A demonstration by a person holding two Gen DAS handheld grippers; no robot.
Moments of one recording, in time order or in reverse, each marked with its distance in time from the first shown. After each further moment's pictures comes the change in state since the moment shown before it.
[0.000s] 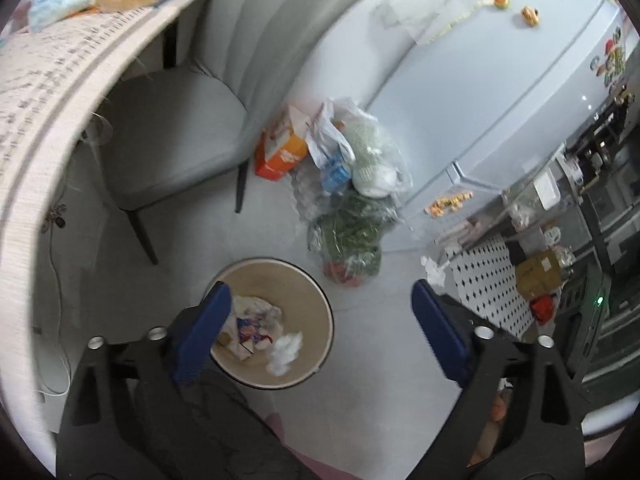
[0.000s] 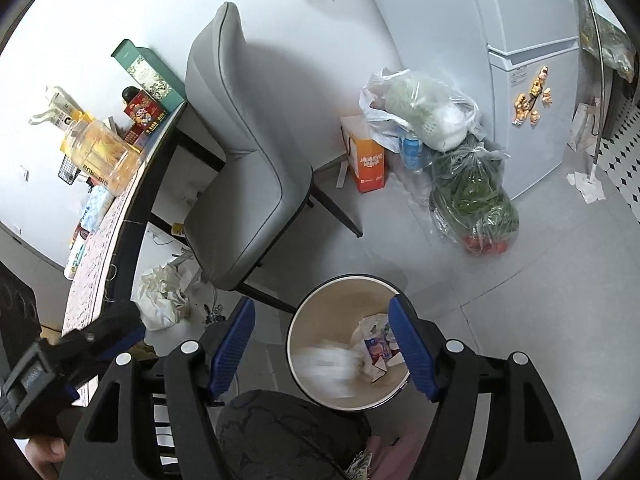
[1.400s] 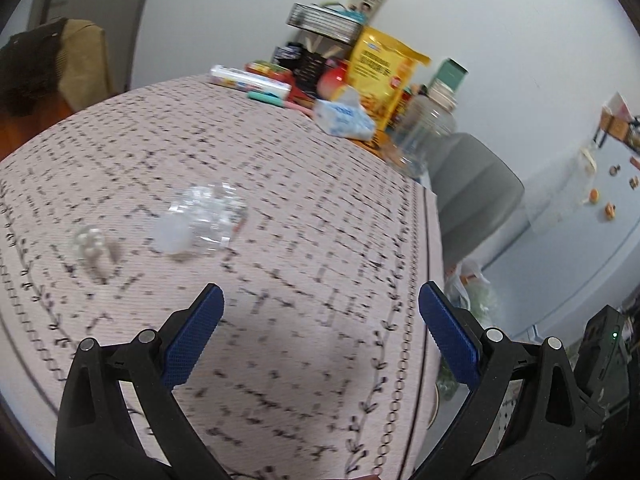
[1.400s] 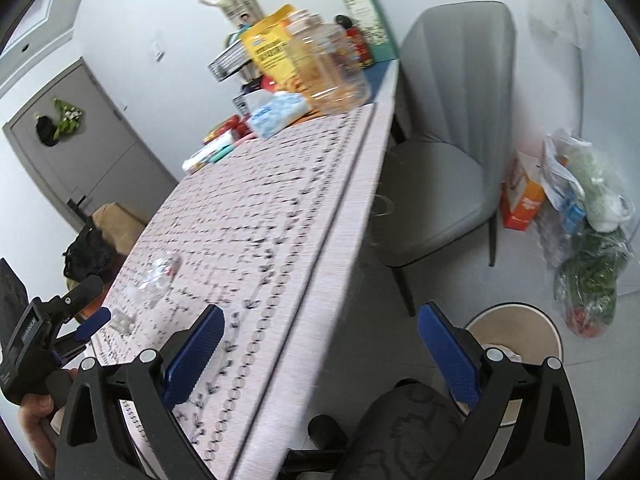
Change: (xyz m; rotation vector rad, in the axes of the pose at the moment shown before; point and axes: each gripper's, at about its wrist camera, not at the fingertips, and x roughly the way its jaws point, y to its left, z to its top) left arm -0.274 0.216 -0.067 -0.367 -0.467 0.345; right arm -0.012 0.277 -0.075 -0.451 0.073 0.313
